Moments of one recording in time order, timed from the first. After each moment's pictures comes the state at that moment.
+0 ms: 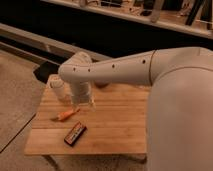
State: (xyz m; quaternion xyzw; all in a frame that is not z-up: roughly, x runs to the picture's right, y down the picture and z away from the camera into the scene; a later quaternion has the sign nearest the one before) arm -0.104 0.099 0.704 -0.26 0.23 0.64 0.68
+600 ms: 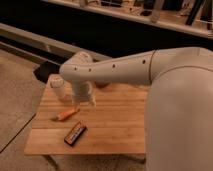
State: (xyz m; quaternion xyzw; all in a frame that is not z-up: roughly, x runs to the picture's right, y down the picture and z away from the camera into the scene) arm -0.091 0.089 0.723 -0.25 0.23 0.65 0.68
